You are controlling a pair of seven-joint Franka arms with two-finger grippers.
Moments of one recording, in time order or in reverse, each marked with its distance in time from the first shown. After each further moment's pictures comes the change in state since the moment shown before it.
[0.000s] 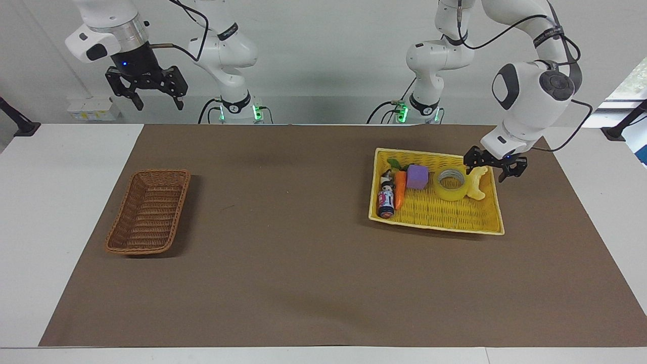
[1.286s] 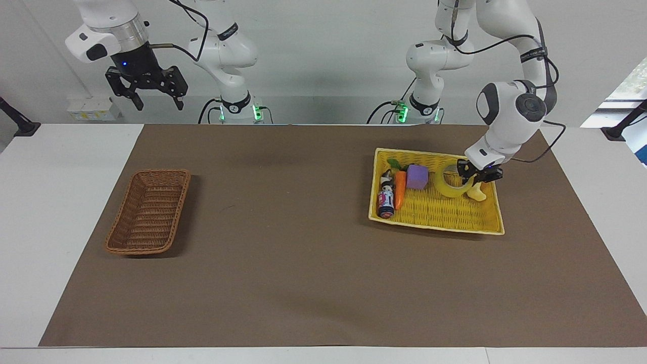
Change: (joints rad) left arm 0.000 0.003 -0.002 -0.061 0.000 0.036 0.002; right arm 0.000 0.000 0.000 0.000 0.000 0.000 0.000
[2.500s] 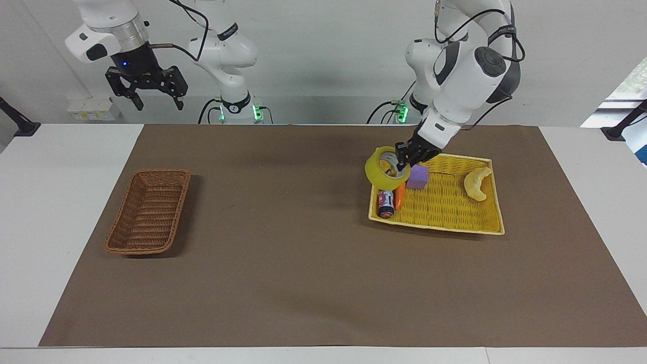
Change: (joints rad) left arm -0.304 0.019 -0.034 0.272 -0.382 -0.106 -0.745; right arm 0.000 0.000 0.000 0.000 0.000 0.000 0.000
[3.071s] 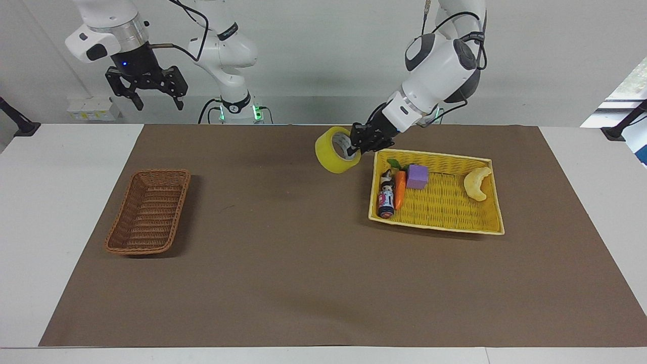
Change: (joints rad) left arm -0.149 0.007 -0.020 0.012 -0.279 0.148 0.047; right arm 0.000 0.000 0.000 0.000 0.000 0.000 0.000
